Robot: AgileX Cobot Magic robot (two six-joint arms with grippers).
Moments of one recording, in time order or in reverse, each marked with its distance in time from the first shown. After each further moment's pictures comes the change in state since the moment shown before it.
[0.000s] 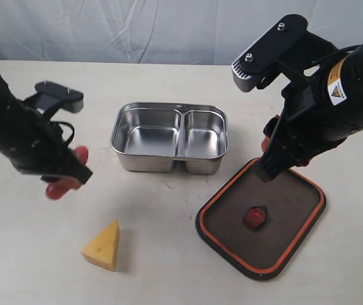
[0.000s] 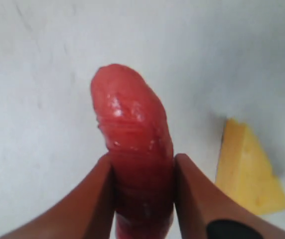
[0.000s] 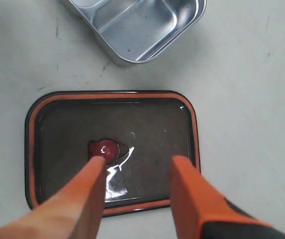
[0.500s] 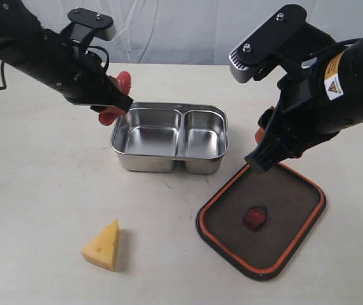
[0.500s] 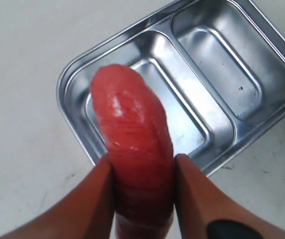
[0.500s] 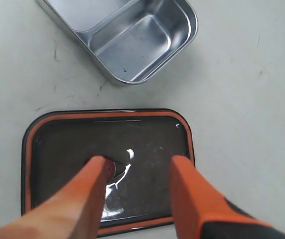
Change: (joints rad) left arm -0.002 0.163 -0.308 -0.251 -0.148 0.264; right arm 0.000 0.000 0.000 -0.019 -0.057 0.023
